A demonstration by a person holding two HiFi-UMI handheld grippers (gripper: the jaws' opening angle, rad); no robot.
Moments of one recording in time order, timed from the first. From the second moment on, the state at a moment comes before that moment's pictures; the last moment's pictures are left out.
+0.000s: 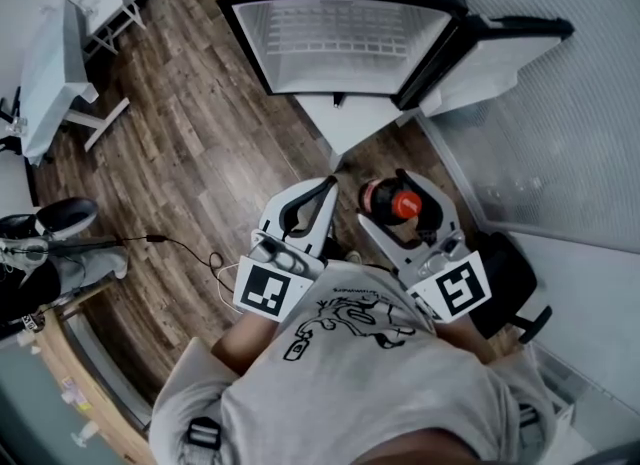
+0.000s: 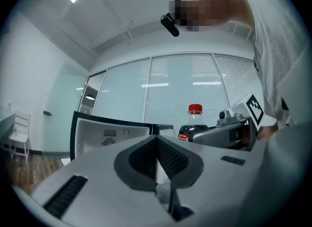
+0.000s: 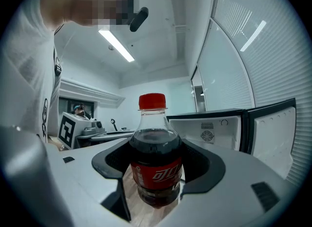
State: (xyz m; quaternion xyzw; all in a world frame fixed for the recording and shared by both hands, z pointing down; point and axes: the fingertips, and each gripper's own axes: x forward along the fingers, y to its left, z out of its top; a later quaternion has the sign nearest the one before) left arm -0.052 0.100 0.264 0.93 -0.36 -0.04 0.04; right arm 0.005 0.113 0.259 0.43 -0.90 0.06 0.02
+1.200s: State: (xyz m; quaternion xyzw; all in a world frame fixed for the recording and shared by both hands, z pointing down) left arm -0.073 0.032 0.272 0.95 -0.32 -0.04 0.04; right arm -0.012 0.045 0.268 0.46 -0.88 0.05 0.02
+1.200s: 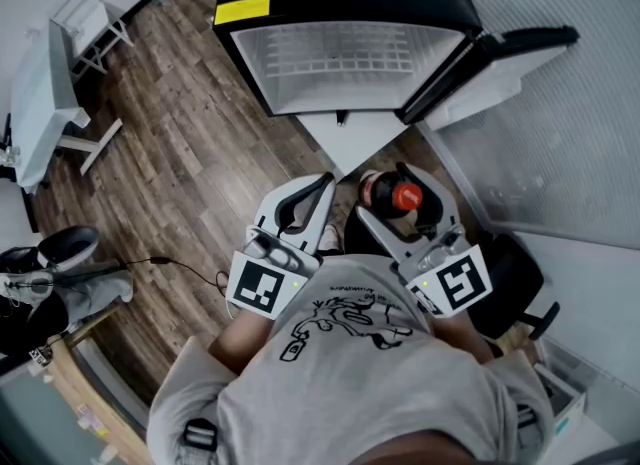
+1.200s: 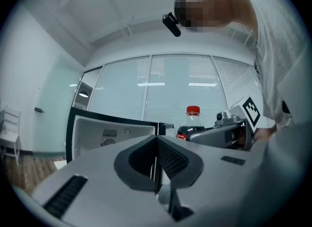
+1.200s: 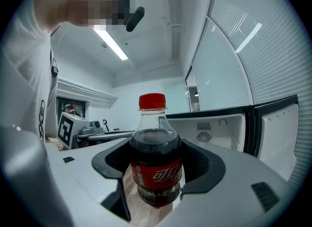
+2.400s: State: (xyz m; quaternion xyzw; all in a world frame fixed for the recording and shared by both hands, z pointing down) left arm -0.012 -0.068 0.304 0.95 -0.31 -0.02 0.04; right arm 0.048 -0.054 0.295 0.46 -0.89 0.05 0.04
